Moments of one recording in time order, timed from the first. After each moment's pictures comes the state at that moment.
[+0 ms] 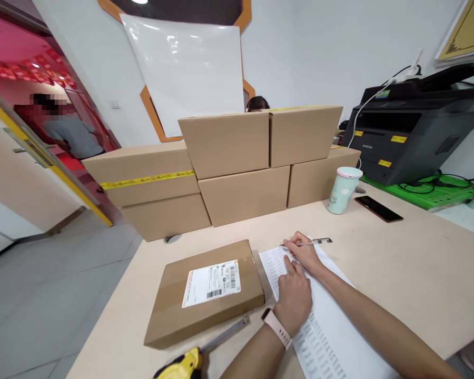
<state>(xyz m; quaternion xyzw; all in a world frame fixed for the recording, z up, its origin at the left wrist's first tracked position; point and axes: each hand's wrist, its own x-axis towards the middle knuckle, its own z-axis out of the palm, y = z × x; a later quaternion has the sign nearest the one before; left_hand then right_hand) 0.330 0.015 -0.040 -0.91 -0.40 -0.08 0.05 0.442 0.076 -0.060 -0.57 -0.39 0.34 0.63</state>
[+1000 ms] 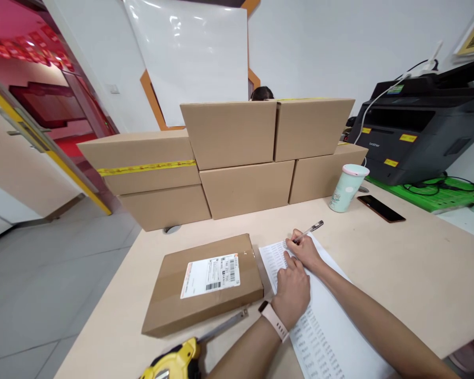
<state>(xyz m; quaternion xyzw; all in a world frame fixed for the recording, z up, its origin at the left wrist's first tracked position) 0.329 0.018 -0.043 -0.92 -0.38 -0.09 0.06 0.451 0.074 -0.059 -0.64 -0.51 0.22 0.52</state>
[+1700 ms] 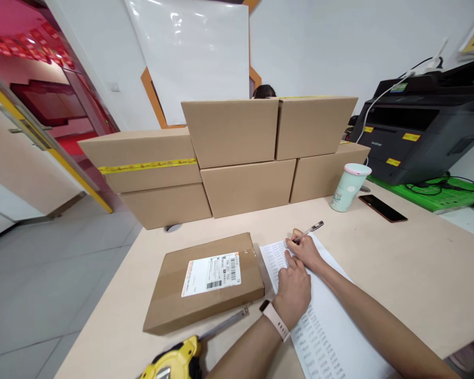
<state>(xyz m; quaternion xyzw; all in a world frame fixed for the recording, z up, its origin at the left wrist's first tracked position) 0.327 0.014 -0.050 -0.91 -0.39 -0.12 0.09 0.451 0.075 -0.062 -0.65 -0.53 0.21 0.50</state>
